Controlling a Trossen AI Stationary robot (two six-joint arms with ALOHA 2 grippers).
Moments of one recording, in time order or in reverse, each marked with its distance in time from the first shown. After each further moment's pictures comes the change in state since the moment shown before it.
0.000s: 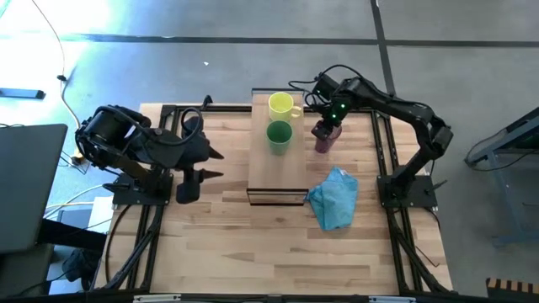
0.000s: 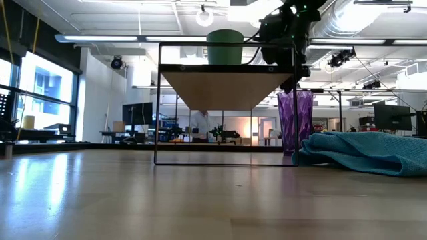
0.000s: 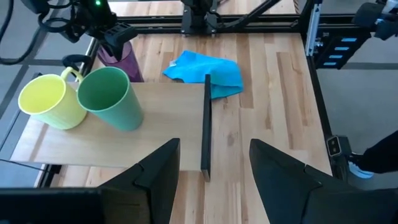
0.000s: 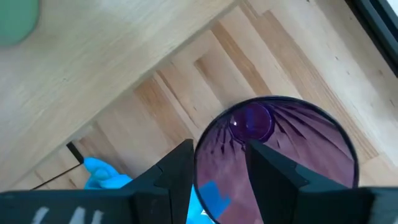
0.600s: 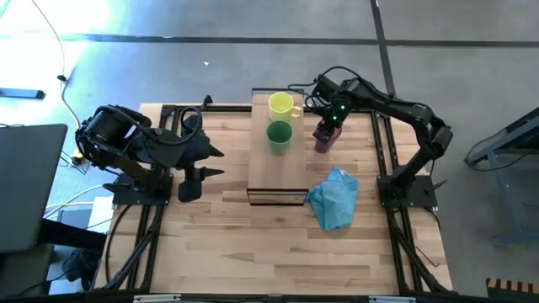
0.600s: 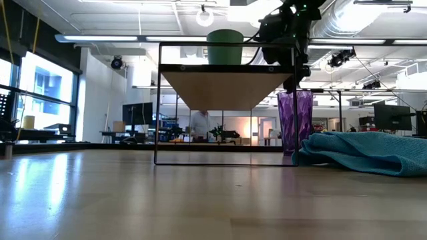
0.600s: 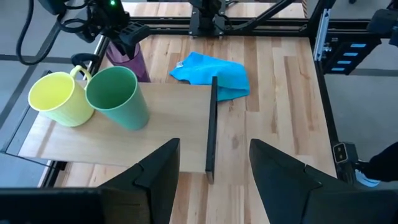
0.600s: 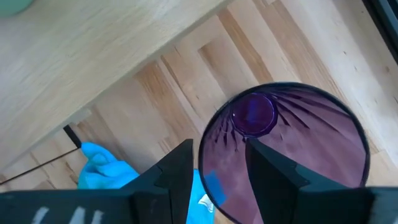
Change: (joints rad) left arm 0.002 0.000 0.000 0.000 -0.028 -0.021; right arm 0.012 0.000 0.000 -0.035 0.001 -0.044
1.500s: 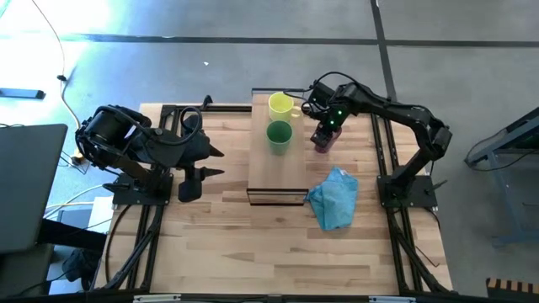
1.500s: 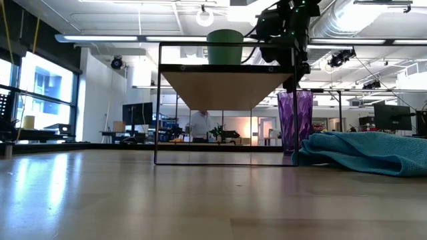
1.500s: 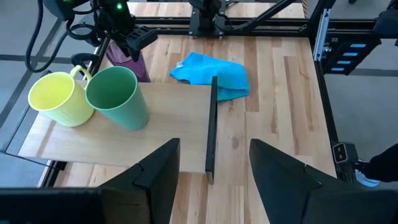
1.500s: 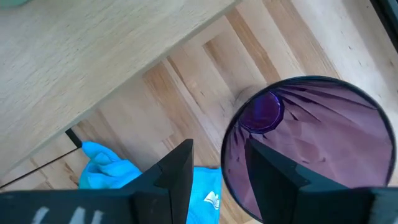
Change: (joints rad) left arm 0.000 0.000 0.000 0.000 0.000 0.002; right arm 0.056 0.000 0.000 -0.007 0.052 0.064
